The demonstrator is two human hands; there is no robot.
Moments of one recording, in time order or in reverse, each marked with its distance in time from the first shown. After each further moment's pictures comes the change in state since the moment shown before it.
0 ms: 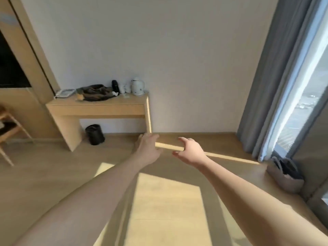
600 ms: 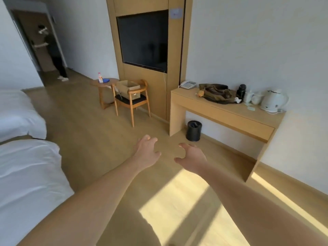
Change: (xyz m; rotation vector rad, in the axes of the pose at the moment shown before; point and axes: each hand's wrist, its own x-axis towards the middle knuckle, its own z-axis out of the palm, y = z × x) left_hand -0.041 -0.438 -0.158 0.073 0.247 -0.712; right_hand 0.163 -0.392 0.291 -0.138 -0.435 -0.627
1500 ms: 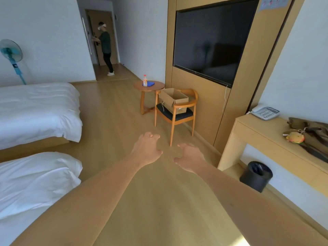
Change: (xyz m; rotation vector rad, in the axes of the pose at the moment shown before) left_hand 0.494 -0.304 -0.100 0.133 0.110 -0.241; right_hand 0.609 -0.238 0.085 -0.075 -0.146 -0.264
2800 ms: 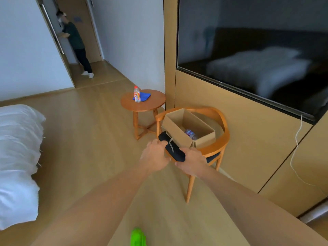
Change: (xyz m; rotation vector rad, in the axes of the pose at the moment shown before) left_hand 0.877 -0.220 0.065 -0.054 -0.157 0.091; right_hand 0.895 -0.054 -0.023 0.002 -0.076 0.095
